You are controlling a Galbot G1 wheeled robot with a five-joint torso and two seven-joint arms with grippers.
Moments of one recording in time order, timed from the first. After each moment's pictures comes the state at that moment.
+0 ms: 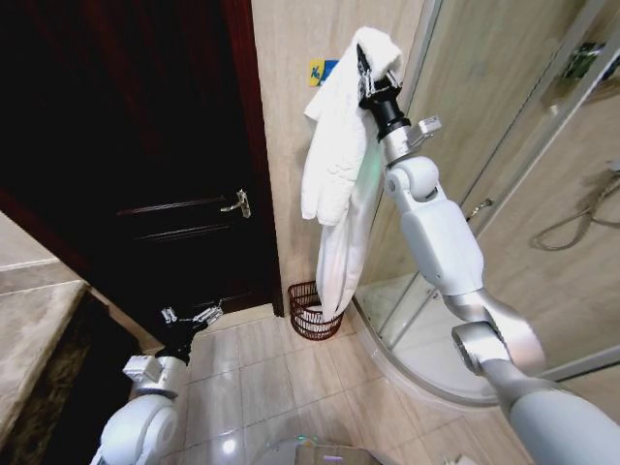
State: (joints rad) left arm 1.76 -1.25 -0.75 -2.26 -0.43 0.00 -0.07; right arm -0.06 1.25 0.08 1.45 0.52 0.21 -0.07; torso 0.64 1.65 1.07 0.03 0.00
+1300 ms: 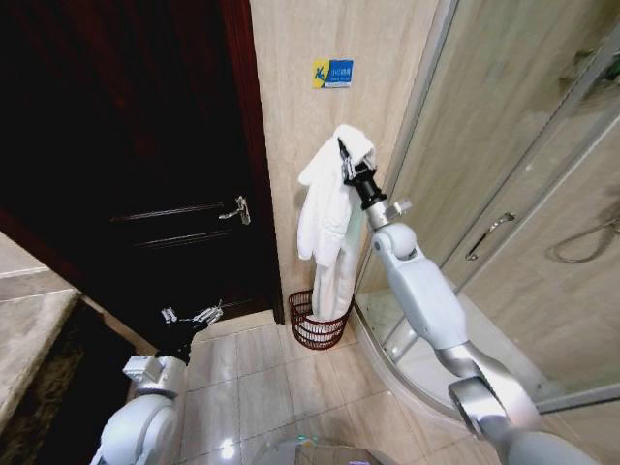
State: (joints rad) left arm 1.76 -1.25 -0.75 -2.26 -0.43 0.00 -0.07; right arm -0.45 1.26 0.13 1.48 0.46 0.35 -0.20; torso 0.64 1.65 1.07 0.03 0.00
